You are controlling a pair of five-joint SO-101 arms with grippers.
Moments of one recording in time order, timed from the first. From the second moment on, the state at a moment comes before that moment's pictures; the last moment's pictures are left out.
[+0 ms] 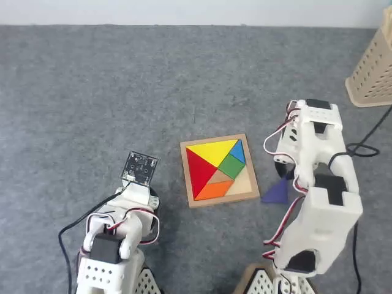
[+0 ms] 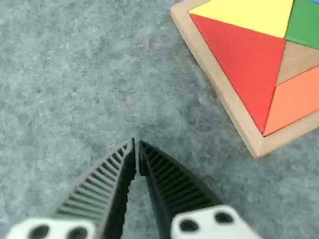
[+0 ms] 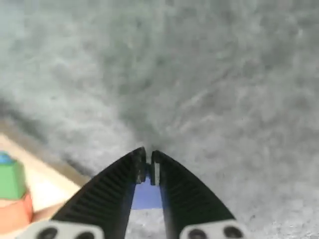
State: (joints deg) left arm 4.8 -103.4 97.5 72.0 -0.7; right arm 3.7 20.0 7.7 83.1 -12.7
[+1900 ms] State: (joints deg) left arm 4.8 -103.4 97.5 72.0 -0.7; right arm -0.8 12.0 10.5 75.9 7.6
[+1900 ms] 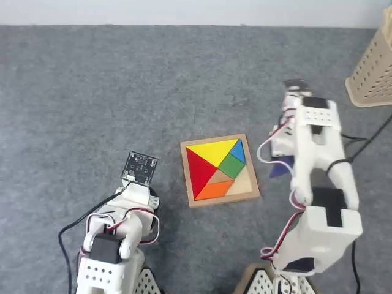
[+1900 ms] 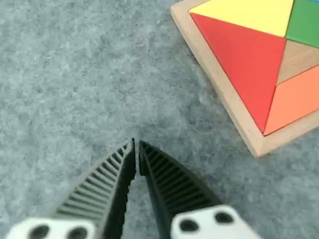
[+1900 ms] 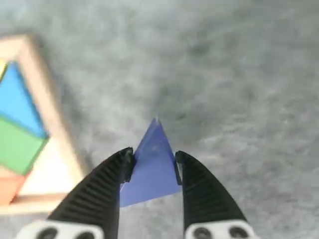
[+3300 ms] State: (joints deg) left arm 4.8 -103.4 97.5 72.0 -0.7; right arm -18.8 19.5 -0.3 80.0 -16.3
